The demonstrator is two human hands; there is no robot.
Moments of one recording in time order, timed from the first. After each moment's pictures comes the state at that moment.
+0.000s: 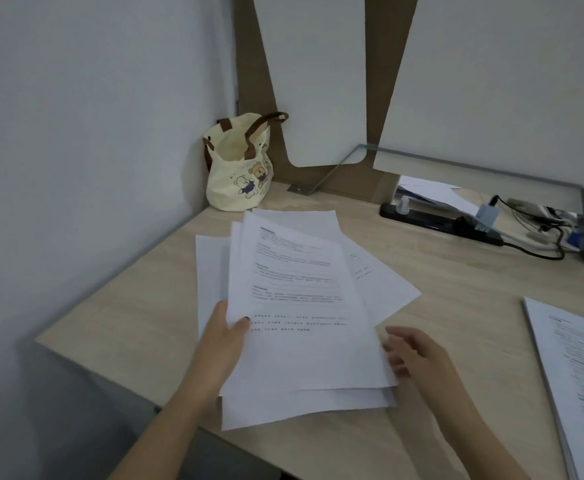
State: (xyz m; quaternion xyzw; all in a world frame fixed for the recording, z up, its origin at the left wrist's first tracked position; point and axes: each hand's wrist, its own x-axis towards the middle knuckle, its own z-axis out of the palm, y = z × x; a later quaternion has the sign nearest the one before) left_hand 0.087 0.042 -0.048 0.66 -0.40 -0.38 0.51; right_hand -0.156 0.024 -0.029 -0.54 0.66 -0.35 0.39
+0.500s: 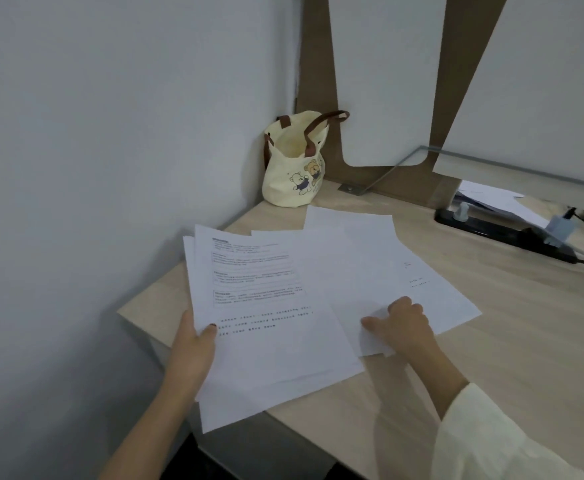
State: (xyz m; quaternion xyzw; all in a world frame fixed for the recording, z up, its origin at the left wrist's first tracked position) left_hand 0.168 0.094 -0.052 0.72 -0.27 -0.33 0.55; right_hand -0.060 -0.041 -0.042 -0.64 0.72 -0.09 0.25
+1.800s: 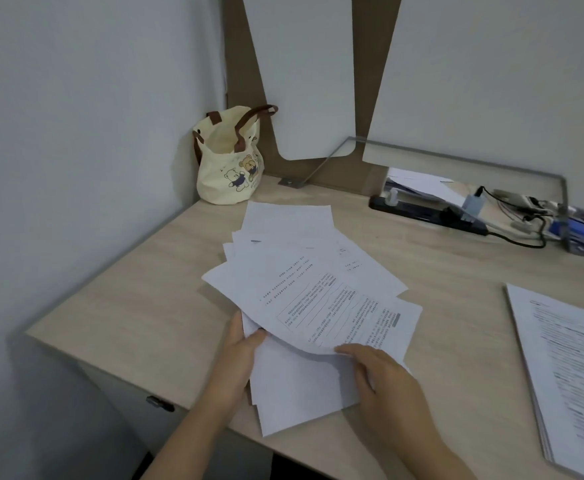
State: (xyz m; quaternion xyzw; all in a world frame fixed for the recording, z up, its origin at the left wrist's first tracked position) left_hand 0.055 0.063 -0.061 0.51 -0.33 -0.55 0.57; right_hand -0.143 0.064 -0.058 -0.77 0.56 -0.27 0.15
